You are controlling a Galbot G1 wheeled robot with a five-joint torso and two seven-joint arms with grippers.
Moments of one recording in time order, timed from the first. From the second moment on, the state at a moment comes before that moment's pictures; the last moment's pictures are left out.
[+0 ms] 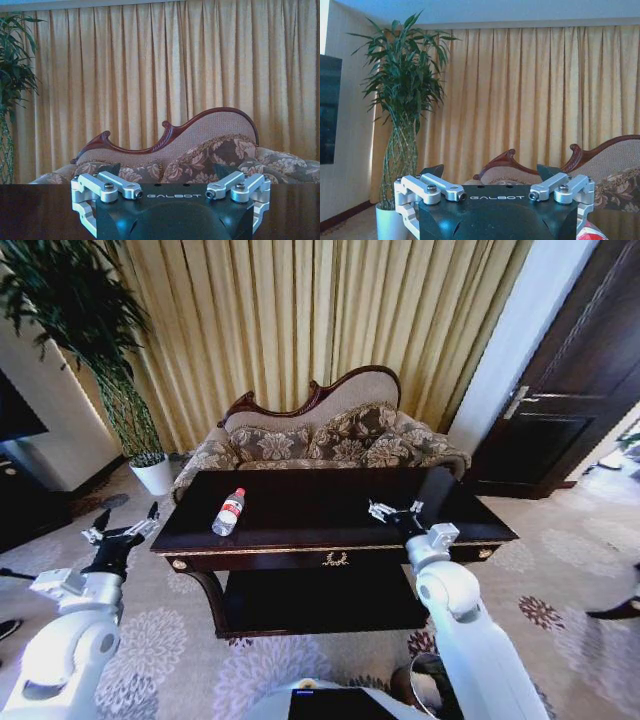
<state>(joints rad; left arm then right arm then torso) 1.59 -1.10 -0.99 -2.26 -0.66 0.17 -0.15 -1.21 1.23 0.51 2.17 0.41 -0.39 0.12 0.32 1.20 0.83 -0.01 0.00</state>
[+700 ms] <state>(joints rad) 1.45 -0.90 -0.99 -2.12 -0.96 0.28 -0.13 -1.23 1.27 0.53 2.15 0.34 -0.38 0.12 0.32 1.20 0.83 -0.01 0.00</state>
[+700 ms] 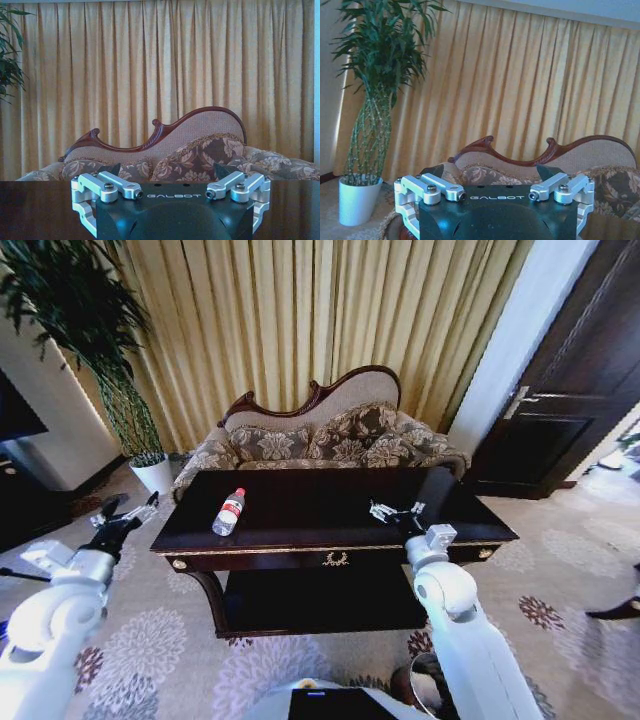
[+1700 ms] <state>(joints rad) 1.34 -0.76 -0.95 -1.88 -0.51 0.16 -0.21 -1.14 1.15 0.57 2.09 0.42 -0.36 0.12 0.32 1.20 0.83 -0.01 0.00</state>
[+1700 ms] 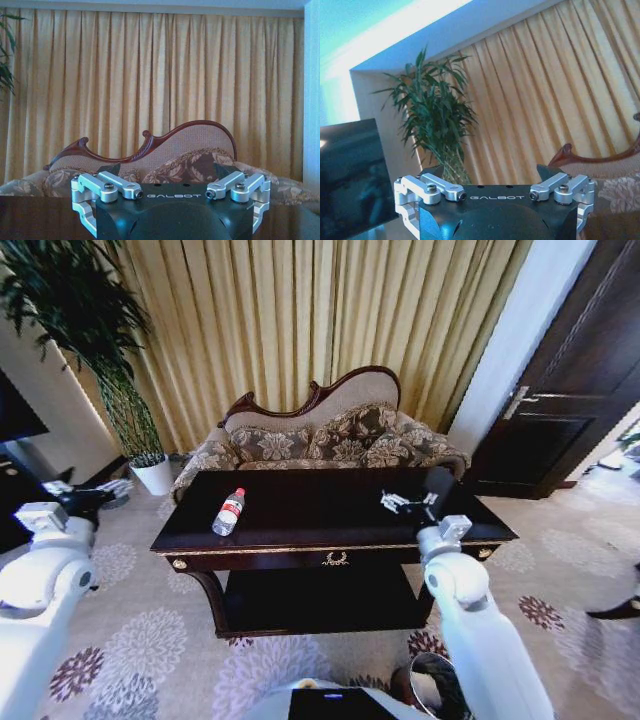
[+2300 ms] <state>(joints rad) 1.16 -0.65 -0.90 -1.80 -0.89 0.38 -0.17 -1.16 1.09 0.60 2.10 0.45 -0.36 0.12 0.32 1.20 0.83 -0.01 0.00</state>
